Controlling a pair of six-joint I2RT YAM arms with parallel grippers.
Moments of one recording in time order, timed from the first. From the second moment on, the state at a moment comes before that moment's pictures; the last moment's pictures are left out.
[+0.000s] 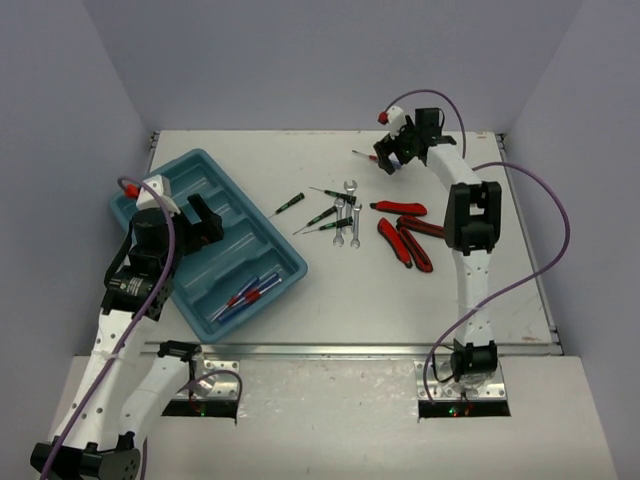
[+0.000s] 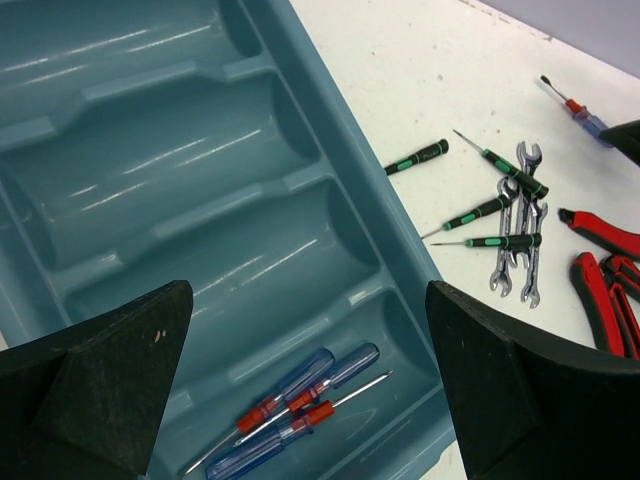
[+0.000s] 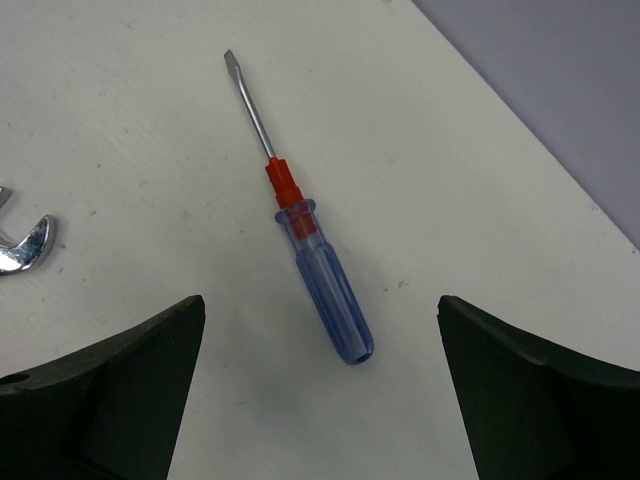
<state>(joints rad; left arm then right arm) -0.10 0.69 0.83 -0.57 -0.17 -0.44 0.07 2.50 2.10 -0.33 -0.39 -0.59</state>
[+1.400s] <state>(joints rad) -0.08 0.62 0.82 -0.56 -0.21 -0.44 0.32 1.81 1.43 0.01 -0.88 -0.67</state>
